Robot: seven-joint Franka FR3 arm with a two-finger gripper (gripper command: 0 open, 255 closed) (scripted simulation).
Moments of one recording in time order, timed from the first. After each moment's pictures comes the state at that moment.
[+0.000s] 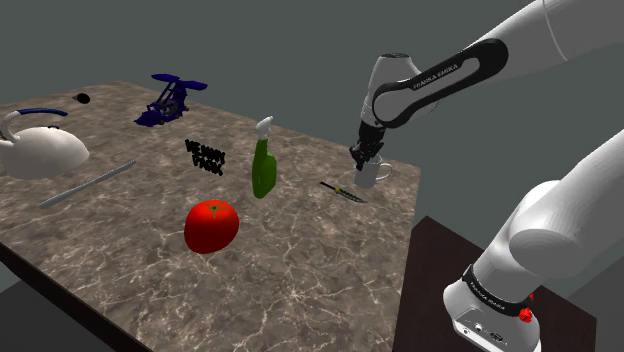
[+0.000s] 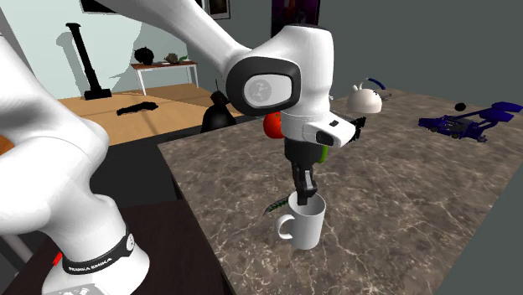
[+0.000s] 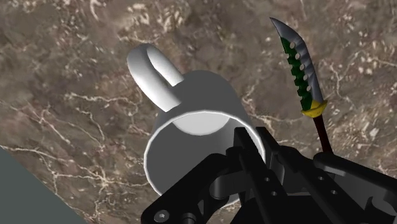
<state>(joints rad) 0.02 -0.21 -0.09 -2.52 -0.05 2.37 0.12</state>
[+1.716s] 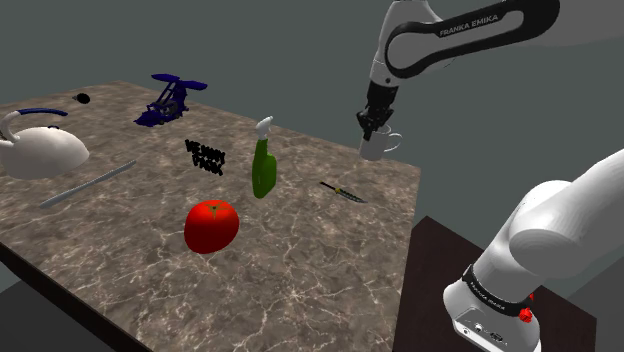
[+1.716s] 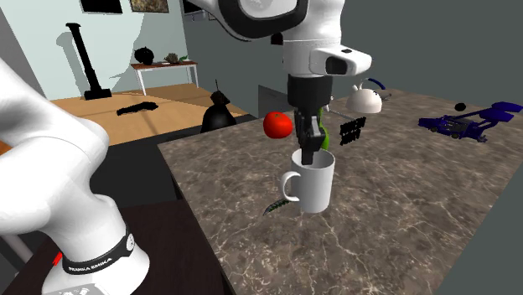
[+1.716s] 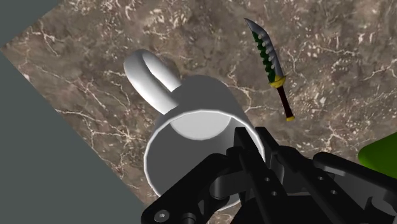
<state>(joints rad) 0.02 -0.35 -0.08 -2.35 -0.05 2.06 0.12</state>
